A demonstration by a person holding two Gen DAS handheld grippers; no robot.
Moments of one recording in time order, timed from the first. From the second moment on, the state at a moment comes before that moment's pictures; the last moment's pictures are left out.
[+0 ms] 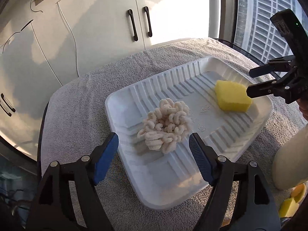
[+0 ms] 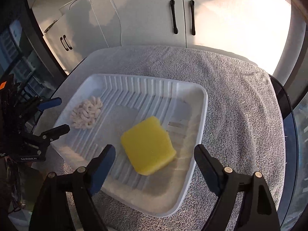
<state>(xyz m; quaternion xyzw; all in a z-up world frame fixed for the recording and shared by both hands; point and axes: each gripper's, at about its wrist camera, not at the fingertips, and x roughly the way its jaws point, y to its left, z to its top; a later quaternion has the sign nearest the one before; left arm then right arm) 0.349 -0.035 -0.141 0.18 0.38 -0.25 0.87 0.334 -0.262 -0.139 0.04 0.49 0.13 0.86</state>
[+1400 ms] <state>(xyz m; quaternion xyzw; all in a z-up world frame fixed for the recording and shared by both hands) 0.211 0.120 -0.125 0.06 0.34 -0.04 0.94 0.142 -0.386 -0.139 0.14 0.46 -0.02 0.87</state>
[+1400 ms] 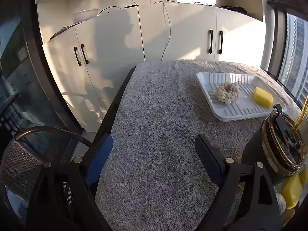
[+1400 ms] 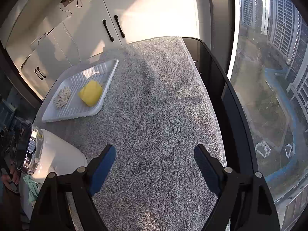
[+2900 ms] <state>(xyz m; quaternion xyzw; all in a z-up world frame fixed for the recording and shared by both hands) 0.085 0.005 -0.165 0.10 0.41 -0.22 0.88 -0.020 -0.182 -0.164 0.16 0.47 0.10 0.86</state>
